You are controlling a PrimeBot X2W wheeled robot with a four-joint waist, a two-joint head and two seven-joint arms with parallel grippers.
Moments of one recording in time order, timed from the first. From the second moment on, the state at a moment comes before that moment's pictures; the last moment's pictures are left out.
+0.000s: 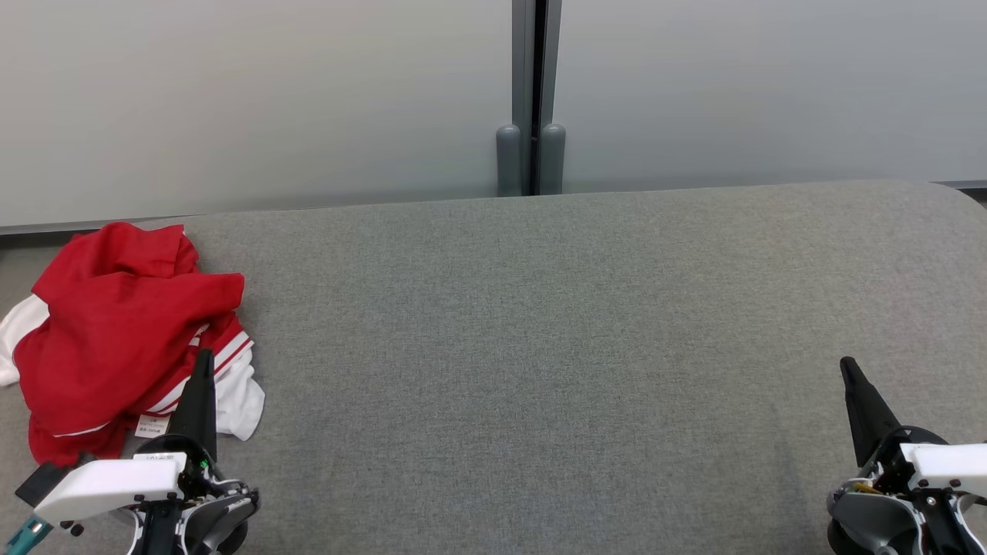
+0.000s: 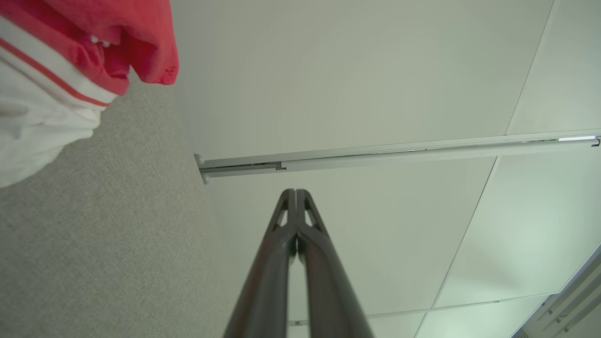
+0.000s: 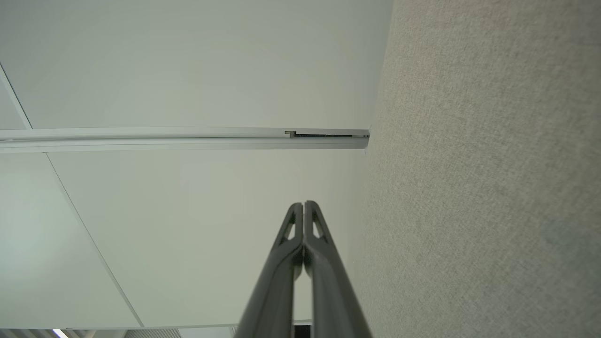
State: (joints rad) left arm -0.10 0.05 0.11 0.25 -1.61 -0.13 0.11; right arm -0.11 -0.05 -0.11 0.24 1.61 0.13 0.11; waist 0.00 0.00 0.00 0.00
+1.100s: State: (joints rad) left arm -0.10 0.05 0.11 0.25 -1.61 -0.13 0.11; right arm -0.11 -0.05 -0.11 0.24 1.61 0.13 0.11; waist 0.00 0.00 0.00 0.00
